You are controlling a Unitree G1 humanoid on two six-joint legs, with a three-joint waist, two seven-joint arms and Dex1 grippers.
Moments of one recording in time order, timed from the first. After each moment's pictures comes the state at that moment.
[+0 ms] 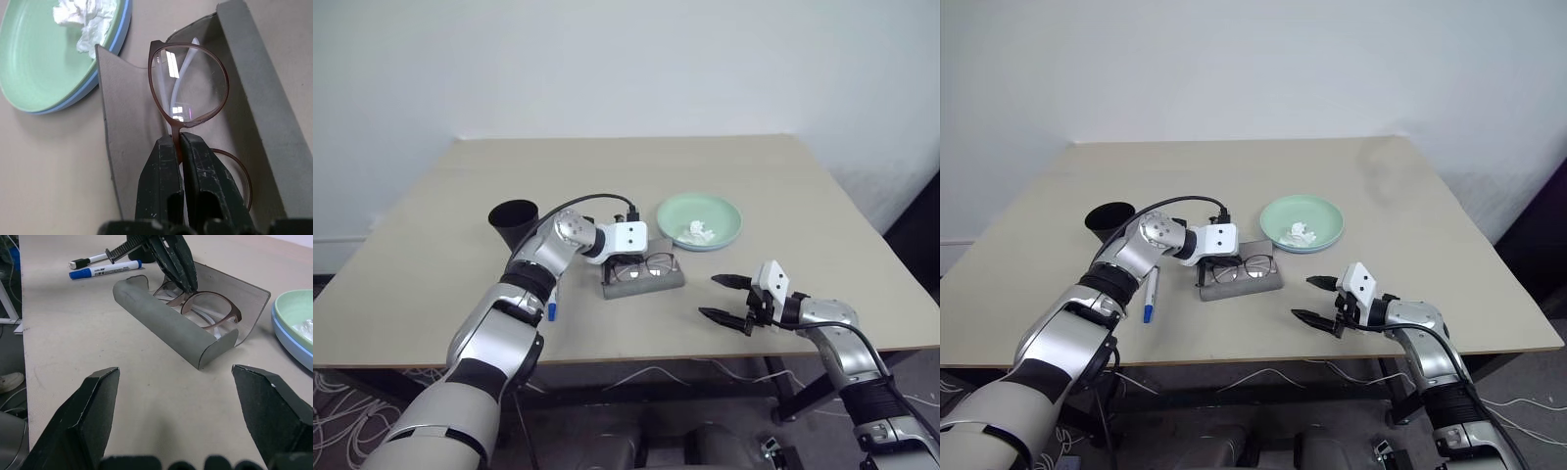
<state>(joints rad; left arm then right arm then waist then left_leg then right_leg) -0.99 0.38 -0.42 0.94 0.28 -0.19 -1.09 -0.25 -0.48 0.10 0.21 0.25 0.02 1.06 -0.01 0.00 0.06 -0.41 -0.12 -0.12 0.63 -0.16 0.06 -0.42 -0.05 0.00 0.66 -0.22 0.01</state>
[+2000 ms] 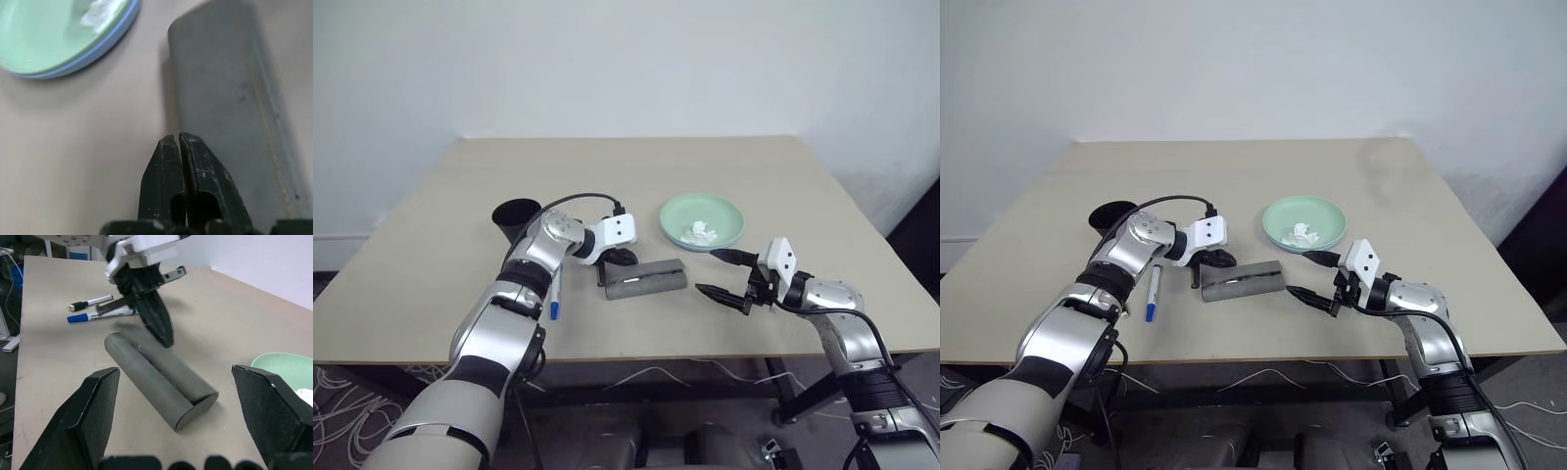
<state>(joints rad) -0.94 0.39 -0.30 0.93 0.20 -0.08 -1.21 -0.31 -0.47 0.06 0.10 0.30 0.05 1.04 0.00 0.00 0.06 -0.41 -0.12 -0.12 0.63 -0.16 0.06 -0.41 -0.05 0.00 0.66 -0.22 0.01</state>
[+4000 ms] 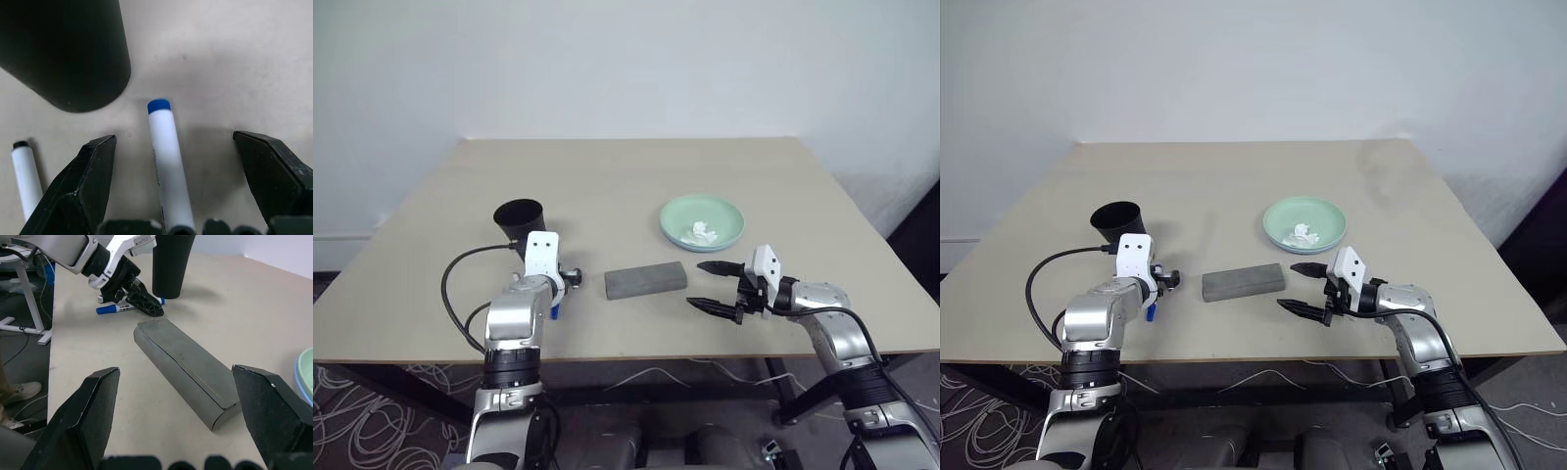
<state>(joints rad) -0.47 0.17 0.19 0.03 0.02 1.08 -0.08 -0.32 -0.45 0.11 0.15 0.29 0.08 1.11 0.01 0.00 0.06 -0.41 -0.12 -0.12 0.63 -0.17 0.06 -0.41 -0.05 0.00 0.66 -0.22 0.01</state>
